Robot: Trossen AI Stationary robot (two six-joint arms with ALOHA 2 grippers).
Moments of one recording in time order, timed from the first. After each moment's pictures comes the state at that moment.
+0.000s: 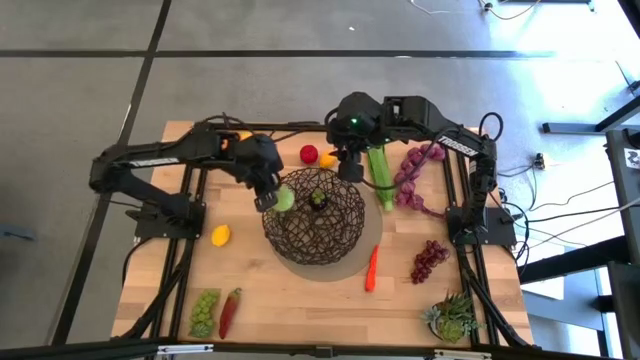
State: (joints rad) left arm 0.16 1.32 1.33 -0.99 0.02 -0.31; right arm -0.16 1.90 2.34 -1.32 0.07 -0.19
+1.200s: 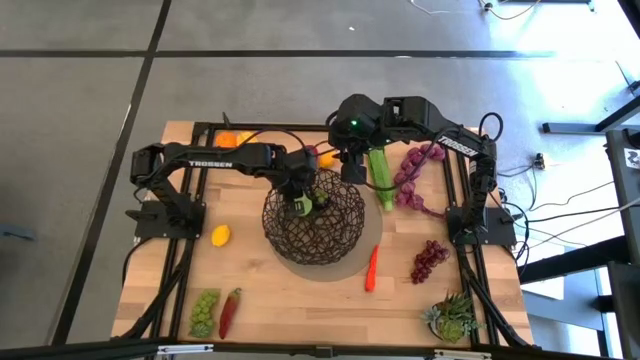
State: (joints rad) left arm 0.18 1.64 1.33 -0.79 0.01 -0.08; right arm -0.16 1.90 2.34 -1.36 0.07 -0.19
